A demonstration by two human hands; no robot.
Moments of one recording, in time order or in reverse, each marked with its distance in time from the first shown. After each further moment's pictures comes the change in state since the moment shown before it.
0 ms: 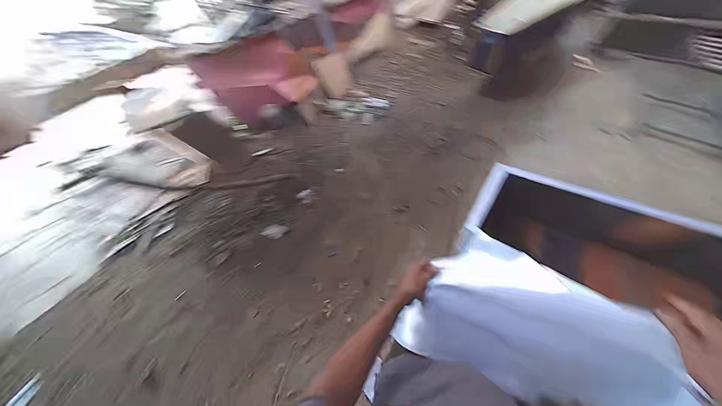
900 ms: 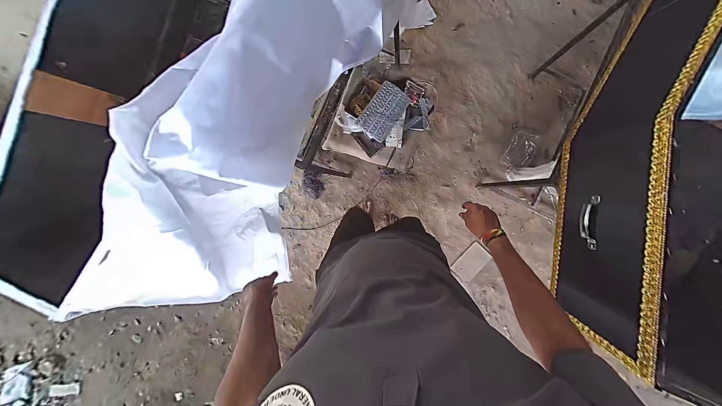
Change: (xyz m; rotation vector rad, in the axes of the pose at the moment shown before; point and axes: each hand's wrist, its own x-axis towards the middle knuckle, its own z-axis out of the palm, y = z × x) left_hand -0.108 -0.104 0.189 1.269 -0.317 -0.286; right_hand -0.761 -0.045 0.143 0.513 -0.283 1.647
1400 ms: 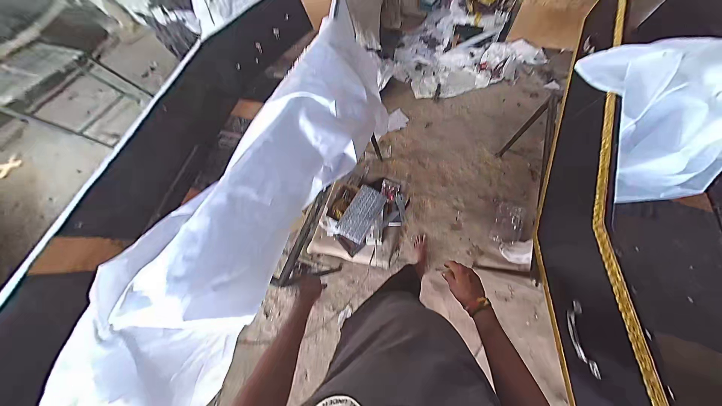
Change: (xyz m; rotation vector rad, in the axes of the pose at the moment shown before) left_hand -0.078 0.358 0.144 0.689 -0.155 0.647; right_hand 0.077 0.021 -0.103 0.290 0.152 -0.089
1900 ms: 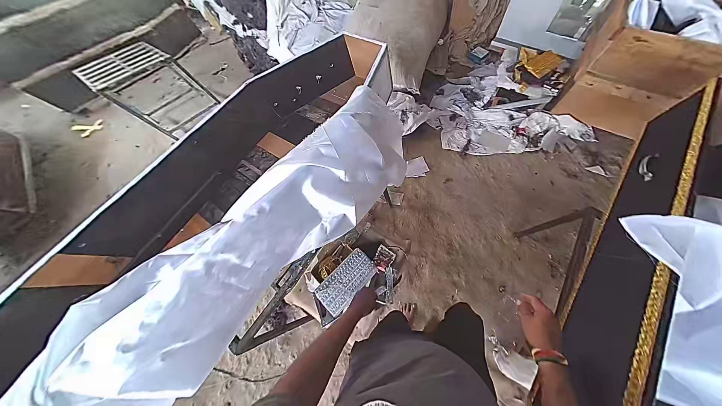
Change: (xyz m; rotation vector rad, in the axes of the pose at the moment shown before) left_hand 0.071 0.336 -0.072 -0.119 -0.333 0.213; right_hand 0.176 0.064 -0.328 0.134 0.417 0.114
